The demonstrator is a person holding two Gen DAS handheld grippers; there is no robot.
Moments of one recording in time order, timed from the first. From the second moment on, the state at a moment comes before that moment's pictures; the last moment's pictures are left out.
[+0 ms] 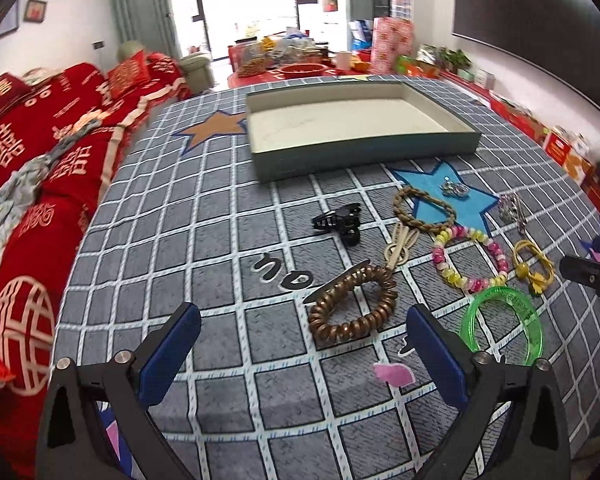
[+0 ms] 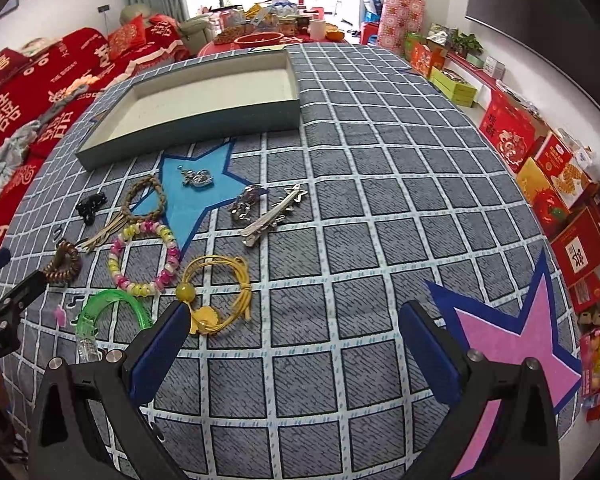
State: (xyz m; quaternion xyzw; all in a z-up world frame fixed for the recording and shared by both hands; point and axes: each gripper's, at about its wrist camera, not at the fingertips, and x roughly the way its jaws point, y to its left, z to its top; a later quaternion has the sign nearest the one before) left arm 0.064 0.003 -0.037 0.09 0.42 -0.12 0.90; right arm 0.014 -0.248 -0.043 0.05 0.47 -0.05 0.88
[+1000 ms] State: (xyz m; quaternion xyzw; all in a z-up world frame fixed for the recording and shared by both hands) left arm 0.084 -0.017 -0.053 0.08 0.45 -0.19 0.87; right arm 0.040 -0.212 -0.059 0.01 0.49 0.03 0.87
